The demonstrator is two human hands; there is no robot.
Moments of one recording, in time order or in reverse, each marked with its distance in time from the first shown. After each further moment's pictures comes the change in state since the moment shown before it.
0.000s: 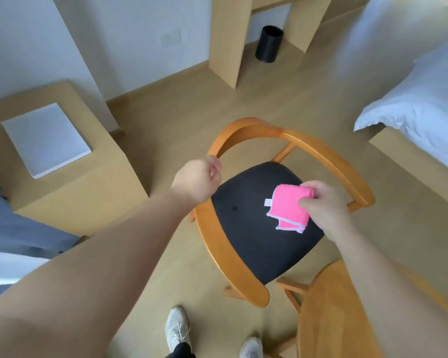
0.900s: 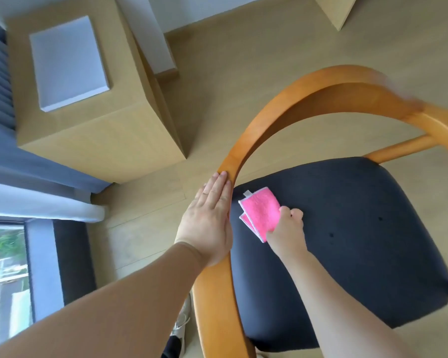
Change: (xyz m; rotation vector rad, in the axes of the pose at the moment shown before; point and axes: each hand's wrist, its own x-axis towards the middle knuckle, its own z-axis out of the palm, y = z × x) left_hand 0.027 -0.110 0.190 0.280 0.090 -0.135; right_hand 0.192 0.140 0.291 -0.345 -0.443 -0.073
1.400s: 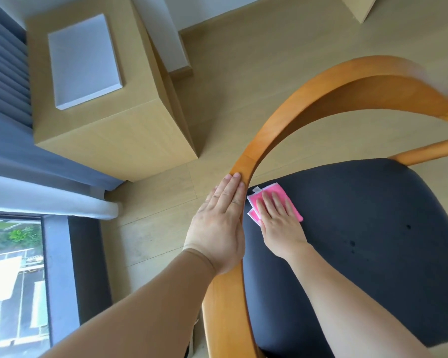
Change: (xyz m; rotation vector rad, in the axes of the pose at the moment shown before) left_hand 0.002 0.003 -0.001 -0.016 0.063 -0.009; right_hand 0.048 0.002 0.042 -0.730 0.017 -0.697
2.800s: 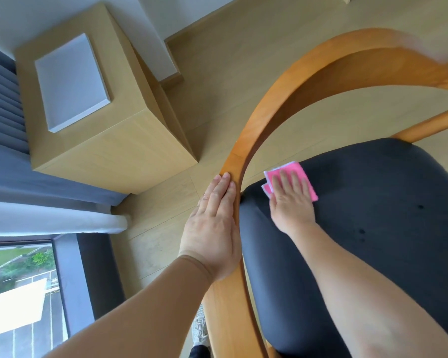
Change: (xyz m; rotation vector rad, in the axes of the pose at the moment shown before) left_hand 0.003 -0.001 0.000 0.048 -0.086 -0.032; right_hand 0.031 0.023 0.003 0.127 0.141 0.305
